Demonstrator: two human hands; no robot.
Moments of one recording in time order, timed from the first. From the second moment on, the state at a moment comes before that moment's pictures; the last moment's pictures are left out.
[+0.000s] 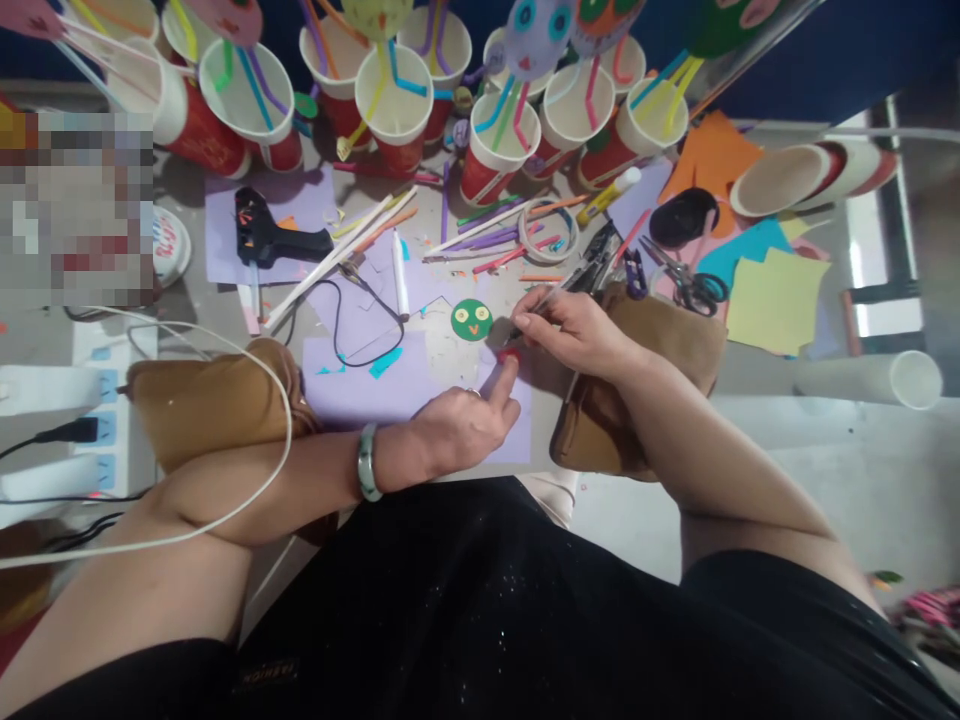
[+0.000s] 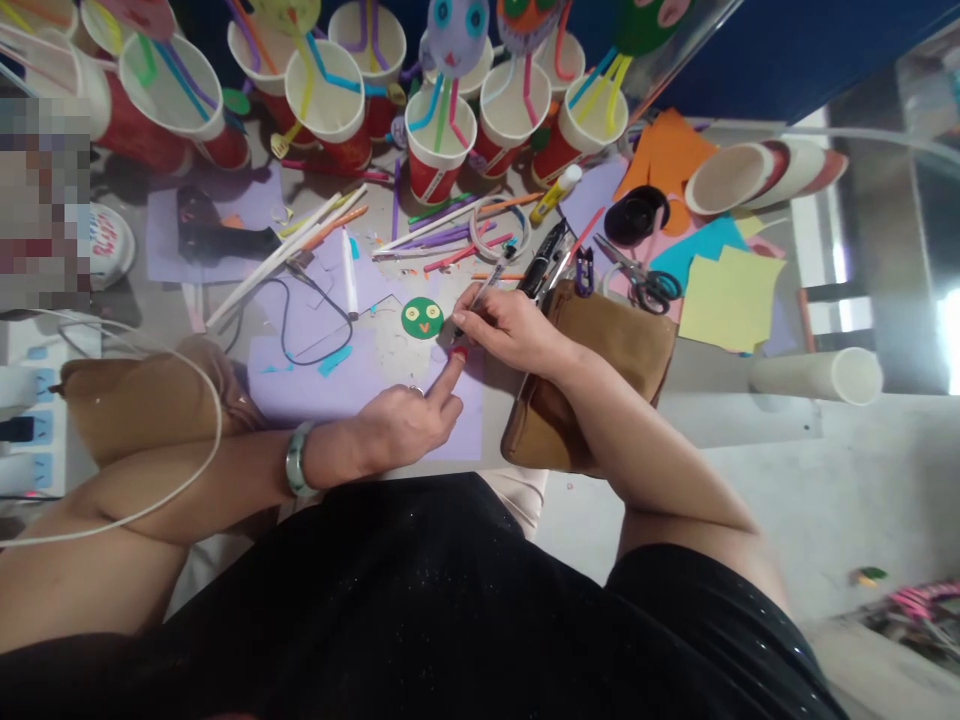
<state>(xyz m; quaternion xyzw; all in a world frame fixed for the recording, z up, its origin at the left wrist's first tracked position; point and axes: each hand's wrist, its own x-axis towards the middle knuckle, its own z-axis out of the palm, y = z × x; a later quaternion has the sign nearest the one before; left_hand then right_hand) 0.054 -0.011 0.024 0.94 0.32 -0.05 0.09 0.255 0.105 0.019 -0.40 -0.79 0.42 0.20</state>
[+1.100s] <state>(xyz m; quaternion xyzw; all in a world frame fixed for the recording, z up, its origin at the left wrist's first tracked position) 0.058 -0.012 0.020 0.93 0.34 0.00 0.10 0.256 0.108 0.002 -0.37 -0.82 0.41 0.15</state>
